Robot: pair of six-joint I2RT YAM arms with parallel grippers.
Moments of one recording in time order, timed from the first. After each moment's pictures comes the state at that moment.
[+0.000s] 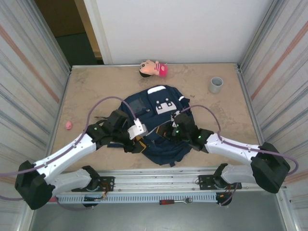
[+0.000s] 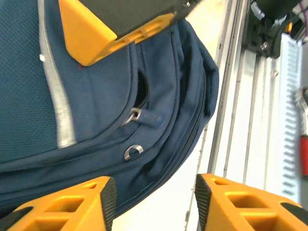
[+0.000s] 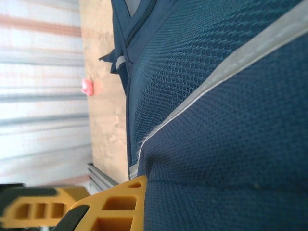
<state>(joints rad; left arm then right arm) -0.72 1.05 0.78 -0.64 0.50 0.35 0.83 1.21 0.62 0.01 -0.23 1.19</state>
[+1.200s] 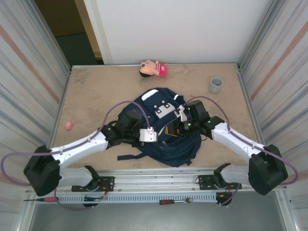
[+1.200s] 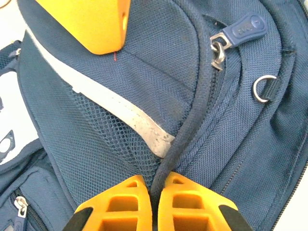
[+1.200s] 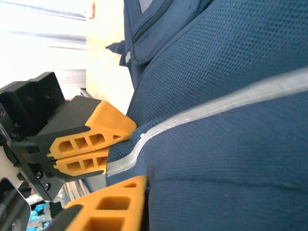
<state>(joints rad) -0.83 1.21 0.73 -0.32 0.31 0.77 0.54 1.23 0.75 -0.36 -0.73 0.70</state>
